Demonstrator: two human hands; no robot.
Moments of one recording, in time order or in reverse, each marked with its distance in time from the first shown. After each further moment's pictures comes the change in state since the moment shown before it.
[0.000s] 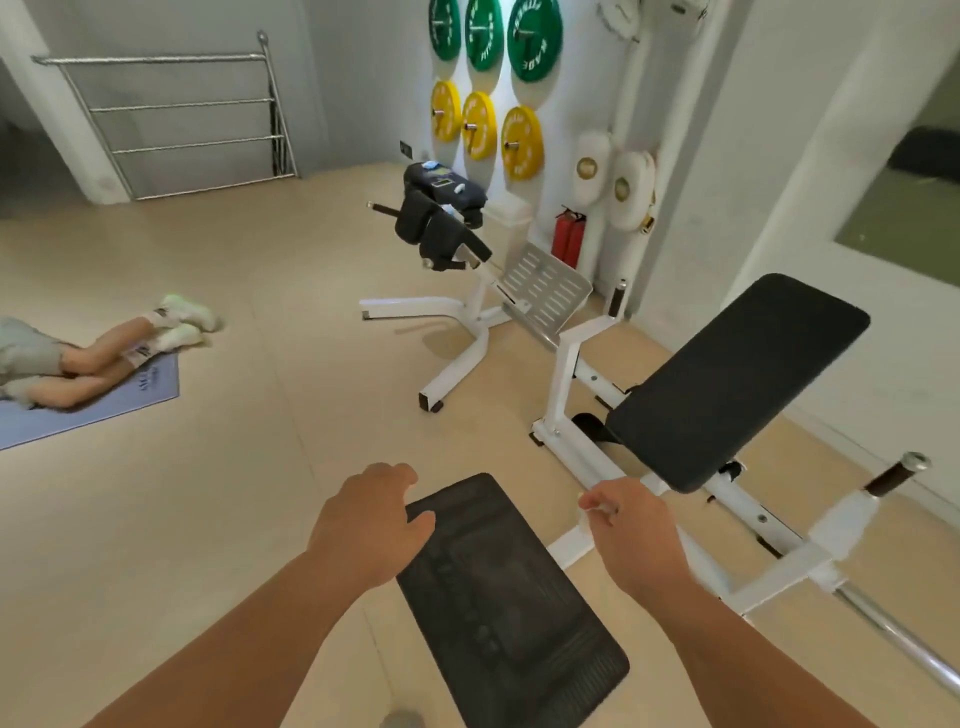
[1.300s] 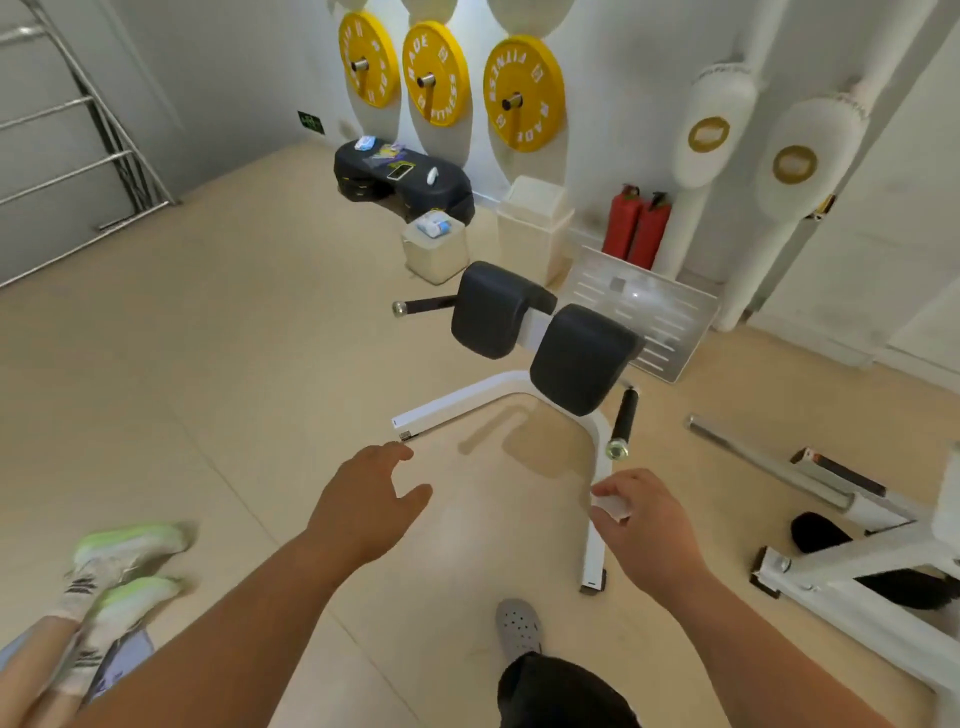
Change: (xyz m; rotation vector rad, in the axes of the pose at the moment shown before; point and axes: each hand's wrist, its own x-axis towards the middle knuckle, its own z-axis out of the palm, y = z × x) left_hand 1.074 -0.404 -0.353 0.008 -0.187 0.213; right_hand 0.893 -0.464 0.418 0.067 0.103 0.256
